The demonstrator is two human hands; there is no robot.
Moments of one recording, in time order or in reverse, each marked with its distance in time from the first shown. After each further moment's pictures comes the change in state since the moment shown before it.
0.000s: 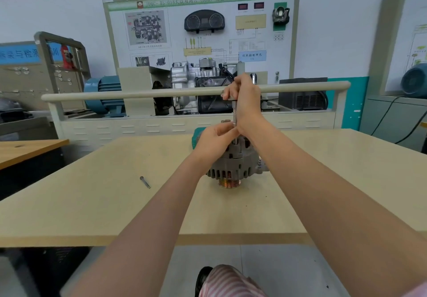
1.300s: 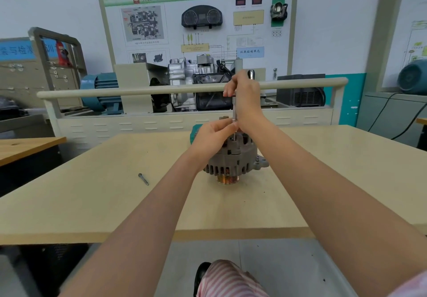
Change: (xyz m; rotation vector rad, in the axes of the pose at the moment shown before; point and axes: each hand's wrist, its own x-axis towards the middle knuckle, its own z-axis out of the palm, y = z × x) left_hand -0.003 -0.001 -0.003 -0.034 -0.049 0.046; right_hand -0.003 0.001 -0.007 -0.178 -0.020 -0.085
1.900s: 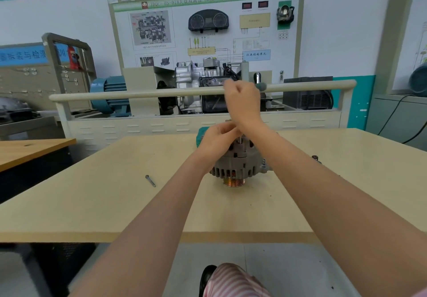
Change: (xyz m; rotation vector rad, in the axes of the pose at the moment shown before) left_hand 0.002 0.000 0.000 0.018 0.037 -0.021; right_hand -0.001 0.008 0.010 -0.429 -0.011 -0.267
